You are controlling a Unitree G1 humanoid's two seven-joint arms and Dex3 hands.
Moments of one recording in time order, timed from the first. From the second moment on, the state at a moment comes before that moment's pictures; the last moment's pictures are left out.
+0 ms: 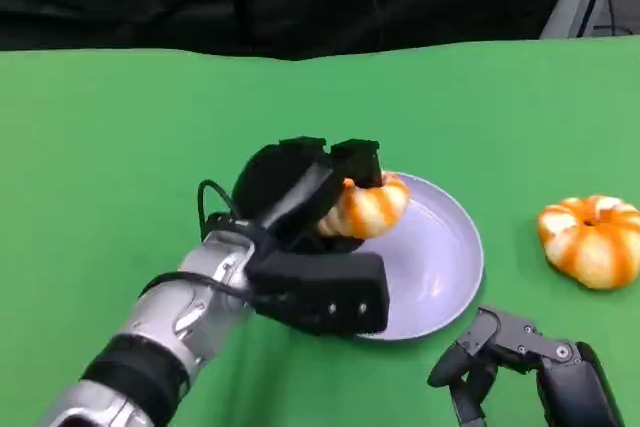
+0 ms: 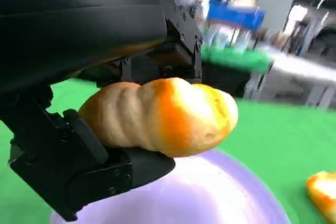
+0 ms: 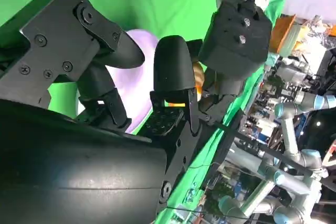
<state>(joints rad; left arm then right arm) -0.65 0.07 -0.49 0.71 0.73 -0.28 0.23 0.38 -0.01 0.21 -0.22 -0.32 -0.43 -0.12</state>
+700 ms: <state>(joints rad) -0.65 0.15 -0.52 0.51 0.71 -0.13 -0.17 0.38 -0.01 0.21 -0.22 -0.33 -0.43 -0.12</state>
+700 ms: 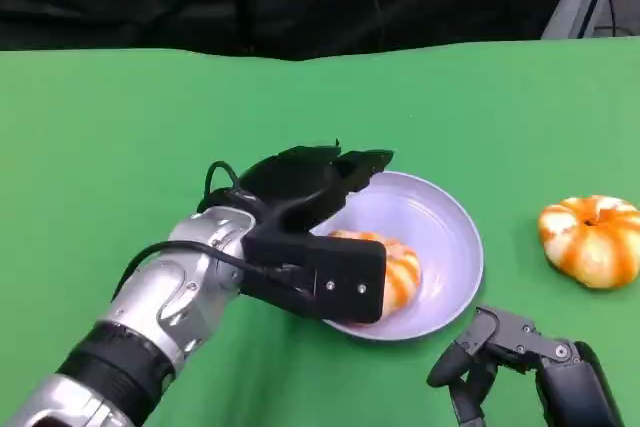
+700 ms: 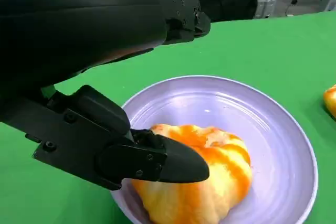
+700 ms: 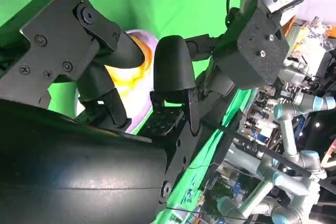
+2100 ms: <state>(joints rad) 0.25 0.12 0.00 -0.15 -0.05 -0.40 -0.17 0.39 -0.01 0.21 -0.23 -0.33 -0.42 -0.12</state>
